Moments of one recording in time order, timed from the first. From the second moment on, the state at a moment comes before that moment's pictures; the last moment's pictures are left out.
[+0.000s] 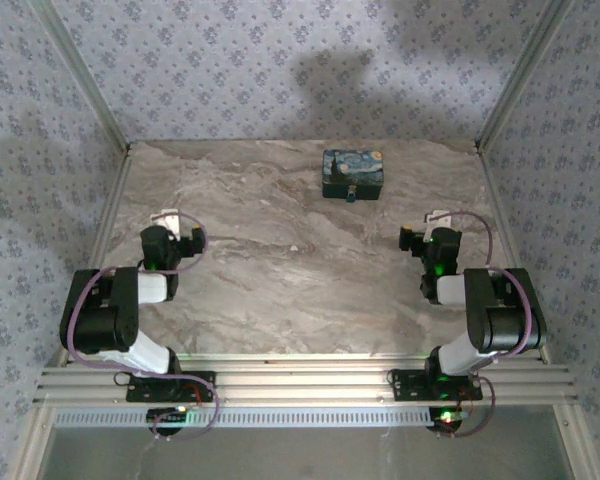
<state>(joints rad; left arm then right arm) 0.03 1.54 0.40 0.73 -0.01 -0.01 -0.01 1.53 0.36 0.76 0.13 -0.01</state>
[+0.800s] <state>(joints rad) 0.03 1.54 0.40 0.73 -0.01 -0.01 -0.01 1.53 0.36 0.76 0.12 -0.01</state>
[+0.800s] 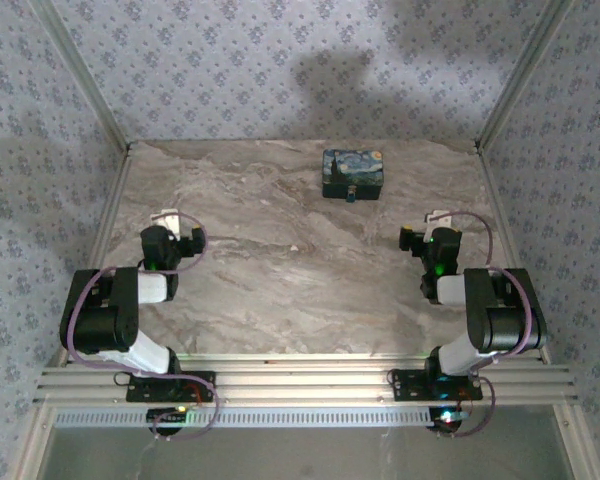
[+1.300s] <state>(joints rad) 0.03 1.48 0.51 0.48 -0.02 -0.03 0.00 1.43 0.64 0.31 0.11 0.04</state>
